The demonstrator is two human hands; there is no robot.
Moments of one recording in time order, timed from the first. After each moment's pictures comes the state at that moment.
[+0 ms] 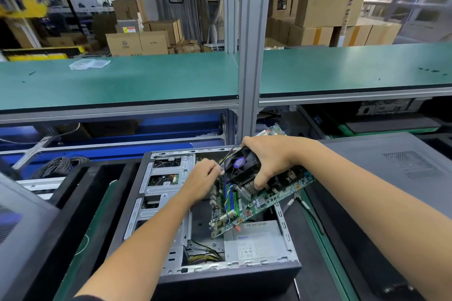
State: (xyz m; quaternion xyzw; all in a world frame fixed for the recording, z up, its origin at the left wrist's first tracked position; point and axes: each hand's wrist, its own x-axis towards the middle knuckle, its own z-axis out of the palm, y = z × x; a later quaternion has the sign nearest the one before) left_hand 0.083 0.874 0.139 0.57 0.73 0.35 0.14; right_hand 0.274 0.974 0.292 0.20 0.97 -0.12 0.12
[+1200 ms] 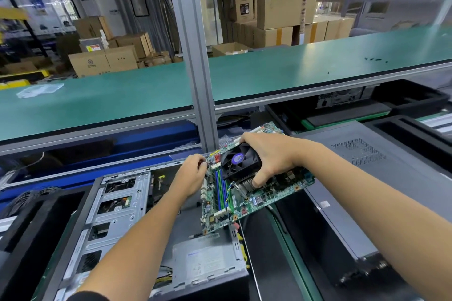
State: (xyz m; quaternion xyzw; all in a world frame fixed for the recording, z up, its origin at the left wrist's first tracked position) left_hand 0.148 0.965 0.146 0.57 0.76 0.31 0.08; right_hand 0.394 1.029 0.295 0.25 0.95 -0.17 0.03
